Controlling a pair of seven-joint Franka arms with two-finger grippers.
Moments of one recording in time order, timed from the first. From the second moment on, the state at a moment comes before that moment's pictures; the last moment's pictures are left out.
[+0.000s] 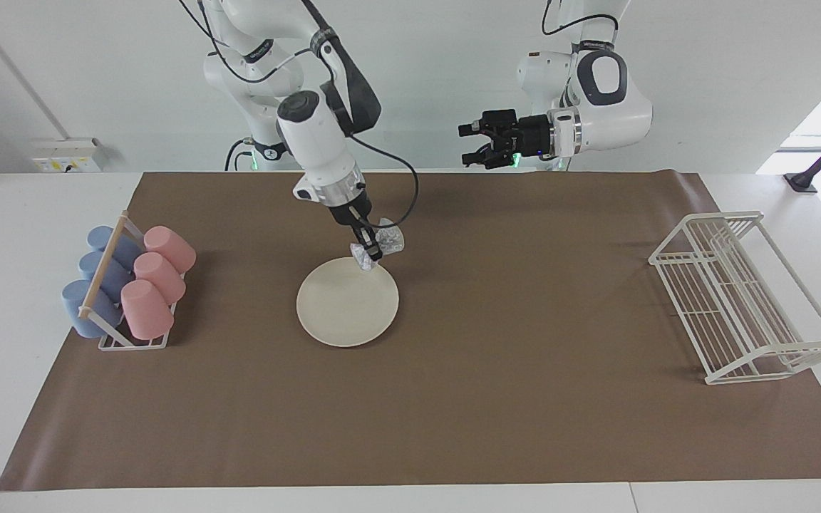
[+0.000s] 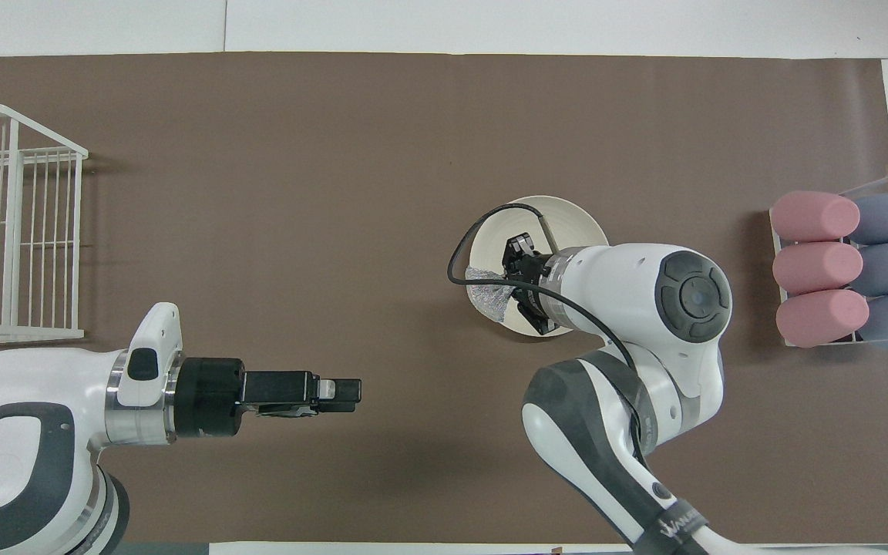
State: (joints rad) left arm -0.30 -0.40 0.01 -2.50 -1.43 1.85 0.28; right arm -0.13 0.12 0.60 -2.17 0.25 2.54 1.46
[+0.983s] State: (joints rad) left arm -0.16 -0.38 0.01 -2.42 -0.69 1.86 0.18; right arm -0.24 0.27 0.60 -2.22 0.25 2.61 1.14
